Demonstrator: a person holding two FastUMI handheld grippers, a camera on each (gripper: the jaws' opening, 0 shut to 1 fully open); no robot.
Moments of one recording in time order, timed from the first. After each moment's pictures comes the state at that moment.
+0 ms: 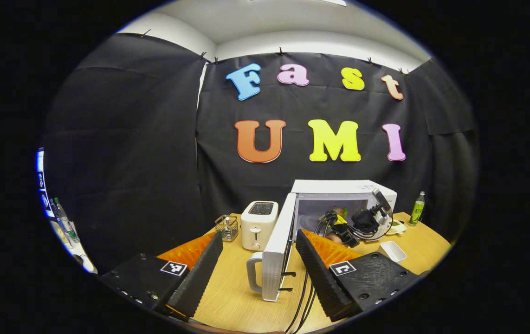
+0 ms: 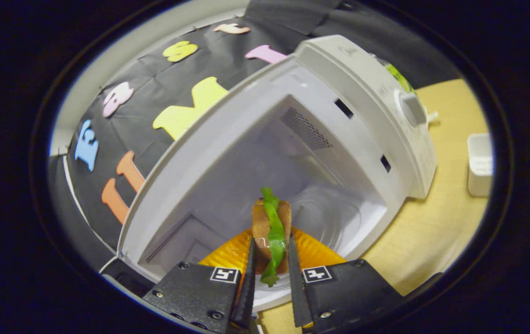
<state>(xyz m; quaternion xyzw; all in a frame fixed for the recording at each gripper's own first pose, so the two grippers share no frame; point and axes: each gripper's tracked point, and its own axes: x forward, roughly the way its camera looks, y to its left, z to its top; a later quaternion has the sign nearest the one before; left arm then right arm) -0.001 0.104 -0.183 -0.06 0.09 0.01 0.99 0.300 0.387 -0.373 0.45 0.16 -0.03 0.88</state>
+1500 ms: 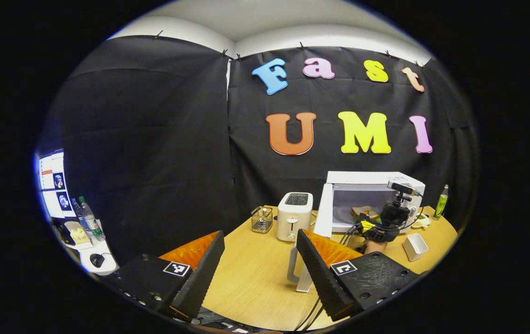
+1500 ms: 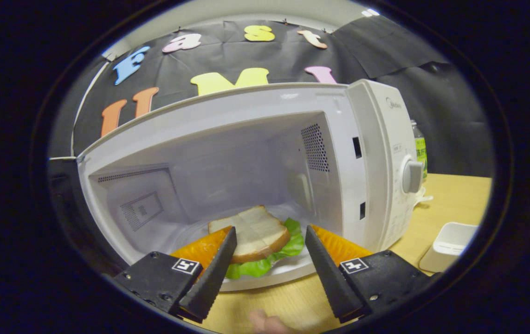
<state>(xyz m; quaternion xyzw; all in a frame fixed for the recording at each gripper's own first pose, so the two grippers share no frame) -0.037 0.177 -0.187 -0.04 0.11 0.11 0.99 0.284 0.352 -0.380 0.12 0.10 -0.02 0.99</state>
